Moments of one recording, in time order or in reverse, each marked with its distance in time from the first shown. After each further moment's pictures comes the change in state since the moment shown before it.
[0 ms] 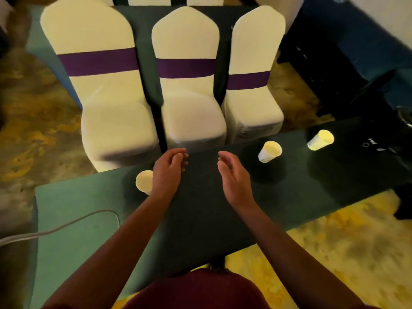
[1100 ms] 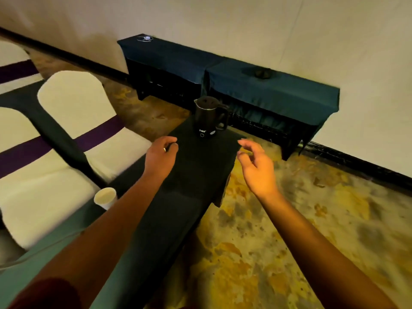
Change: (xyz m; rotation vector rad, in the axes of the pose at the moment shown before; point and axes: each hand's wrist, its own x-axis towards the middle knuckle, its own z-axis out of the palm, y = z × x) left_hand -0.134 0.120 0.506 0.425 -0.589 0.561; right_hand -0.100 0.162 -0.515 -0.102 0.766 0.077
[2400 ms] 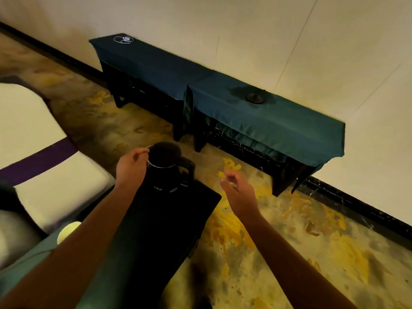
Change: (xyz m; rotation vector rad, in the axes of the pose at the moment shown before) left_hand 0.338 0.023 0.203 -0.079 0.124 -0.229; right_hand 0.361 0.198 -0.003 0.017 -0.136 0.212
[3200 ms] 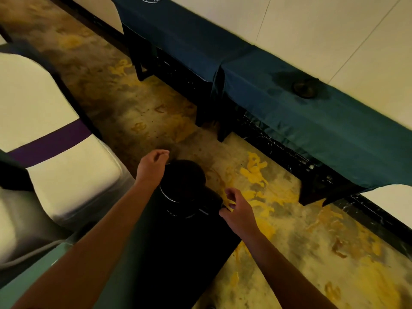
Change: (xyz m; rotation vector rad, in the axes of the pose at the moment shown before) left_hand 0.170 -0.058 0.064 -0.002 -0.046 -0.197; right_hand 0.149 0.056 0.118 -0.145 -0.351 0.218
